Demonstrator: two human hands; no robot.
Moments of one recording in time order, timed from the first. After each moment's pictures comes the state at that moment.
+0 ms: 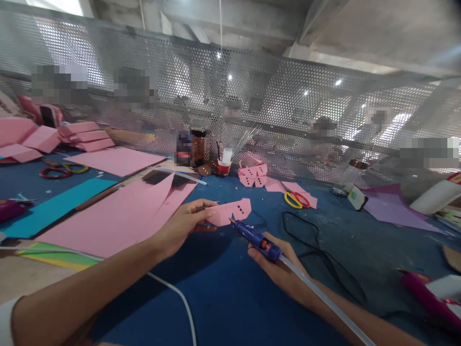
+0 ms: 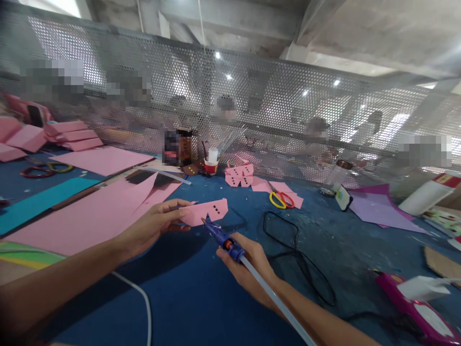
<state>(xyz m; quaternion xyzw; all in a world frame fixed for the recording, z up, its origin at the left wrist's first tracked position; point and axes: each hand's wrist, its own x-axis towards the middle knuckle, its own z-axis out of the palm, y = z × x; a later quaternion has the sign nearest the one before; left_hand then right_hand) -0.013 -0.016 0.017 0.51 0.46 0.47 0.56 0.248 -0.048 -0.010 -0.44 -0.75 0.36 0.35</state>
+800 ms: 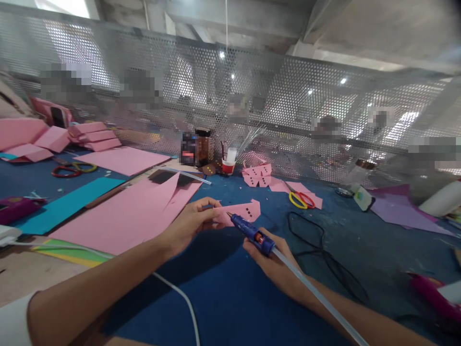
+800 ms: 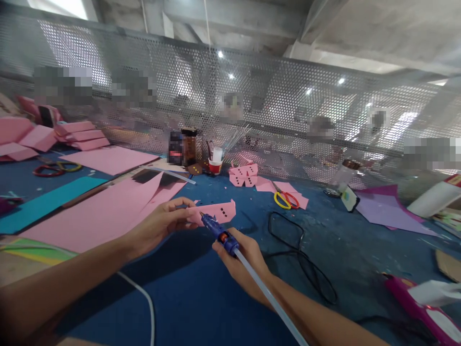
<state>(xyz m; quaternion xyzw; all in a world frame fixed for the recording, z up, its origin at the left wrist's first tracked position) -0.011 -0.019 0.024 0.49 0.43 0.49 0.58 0.217 -0.044 -0.020 -0.46 -0.71 0.33 0.42</state>
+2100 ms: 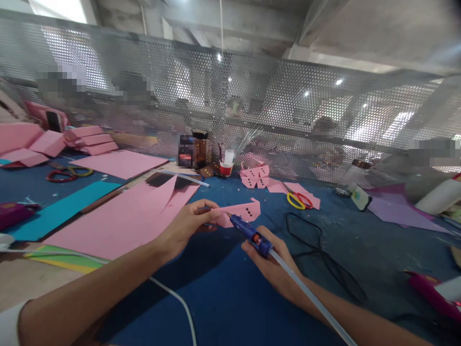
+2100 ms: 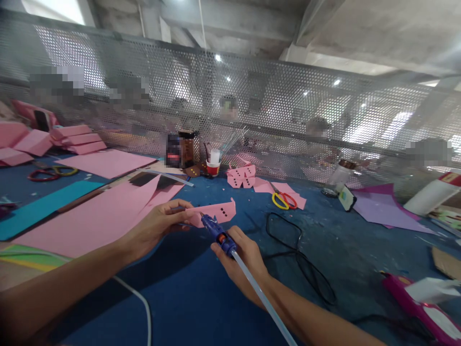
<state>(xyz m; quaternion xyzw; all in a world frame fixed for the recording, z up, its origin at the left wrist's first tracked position) -0.011 -0.019 0.027 0.51 0.47 0.47 0.54 0.222 -0.043 -0.007 -0.42 -0.75 0.32 0.39</state>
